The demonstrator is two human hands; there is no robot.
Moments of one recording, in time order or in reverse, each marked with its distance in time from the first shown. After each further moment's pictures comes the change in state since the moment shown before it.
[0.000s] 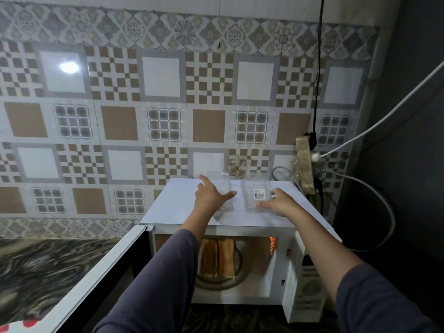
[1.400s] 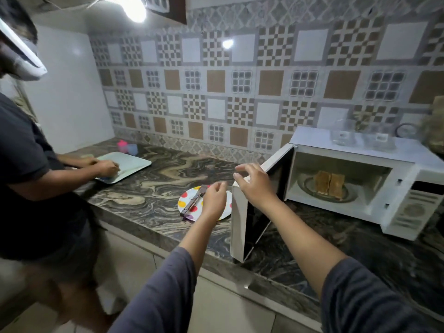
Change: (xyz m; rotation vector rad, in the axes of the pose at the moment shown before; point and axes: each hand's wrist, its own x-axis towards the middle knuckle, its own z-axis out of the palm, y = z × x) left_hand -0.384 -0.247 -0.204 -0.527 0.362 -0.222; right_hand -0.412 -0.132 0.234 0.106 -0.184 -0.771
